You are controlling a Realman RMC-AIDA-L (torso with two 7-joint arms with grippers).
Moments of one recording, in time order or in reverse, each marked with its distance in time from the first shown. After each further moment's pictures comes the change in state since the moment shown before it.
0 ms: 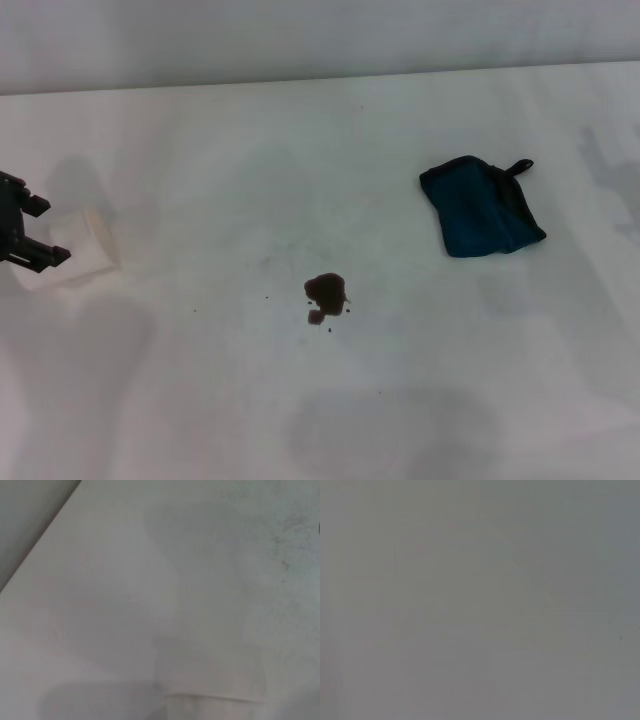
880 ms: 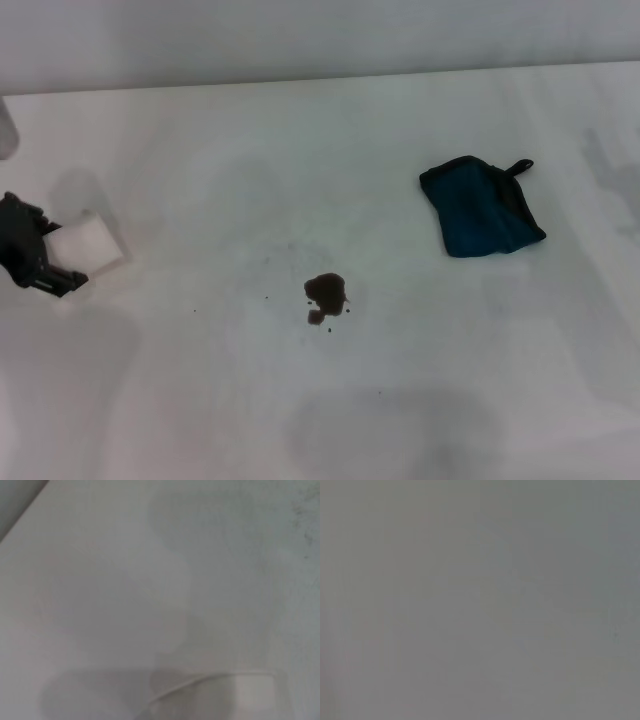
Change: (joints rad) left arm 0.066 -0.001 -0.002 0.181 0.011 -0.198 -0.046; right arm -0.007 0.000 0.000 0.000 0.000 0.000 0.014
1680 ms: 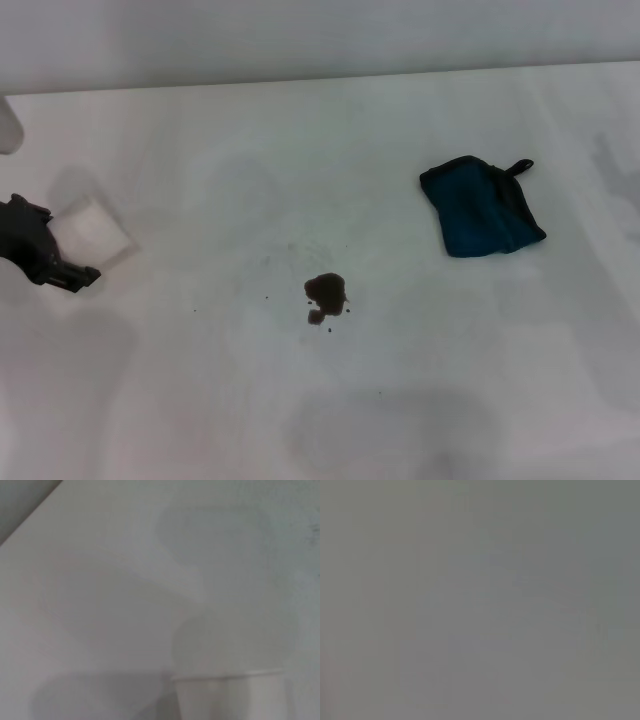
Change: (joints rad) left arm 0.018 0.000 -0.002 0.029 -0.041 -0.026 -0.070; right arm -0.021 -0.003 0.000 -0.001 0.000 -0.015 0.000
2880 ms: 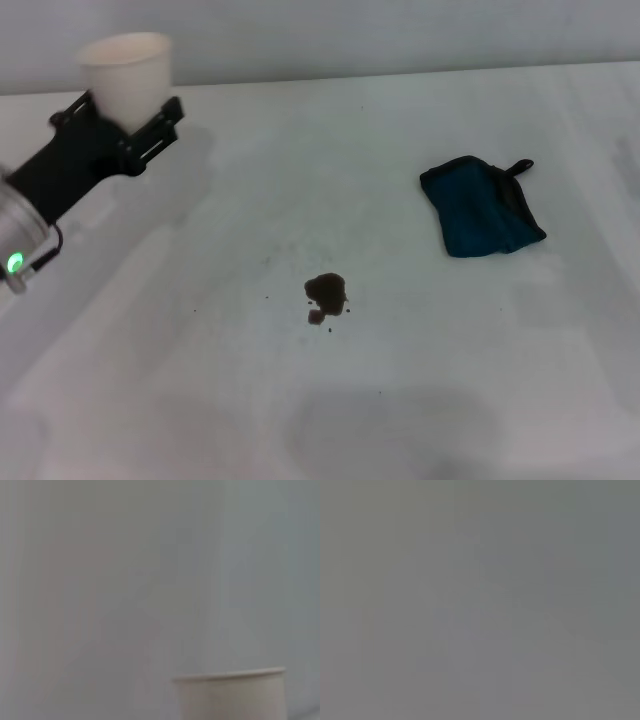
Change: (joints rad) left arm 0.415 -0.011 -0.001 0.530 -1.287 -0.003 0.593; right arm -0.030 -0.006 0.015 -0.031 0.000 -0.014 0.022
